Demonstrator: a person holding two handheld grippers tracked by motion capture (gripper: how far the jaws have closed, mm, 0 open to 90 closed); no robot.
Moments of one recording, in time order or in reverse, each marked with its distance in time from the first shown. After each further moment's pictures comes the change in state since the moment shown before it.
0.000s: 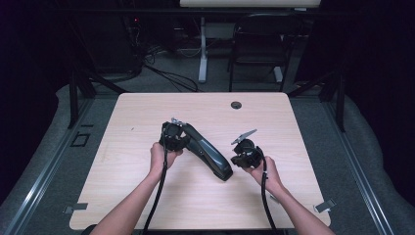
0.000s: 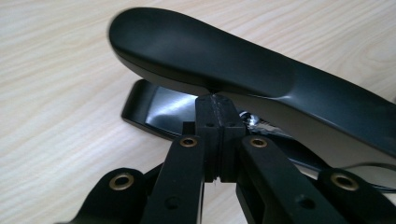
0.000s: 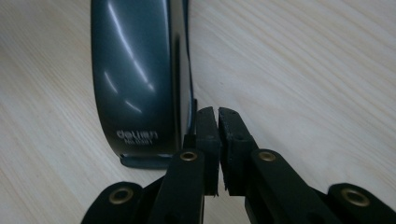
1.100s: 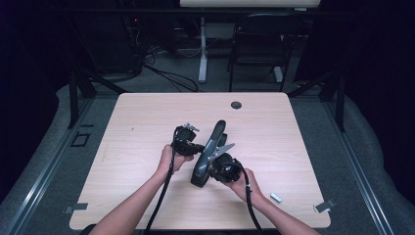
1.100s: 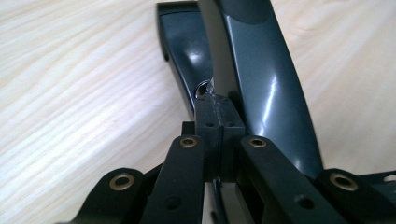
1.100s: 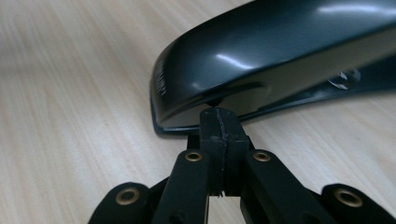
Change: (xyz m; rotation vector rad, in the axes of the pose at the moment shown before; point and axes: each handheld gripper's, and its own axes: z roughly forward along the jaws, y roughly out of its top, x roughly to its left) left arm -0.021 0.003 0.020 0.084 -0.223 0.103; right arm 0.073 0.007 0.016 -0.061 0.127 -0.132
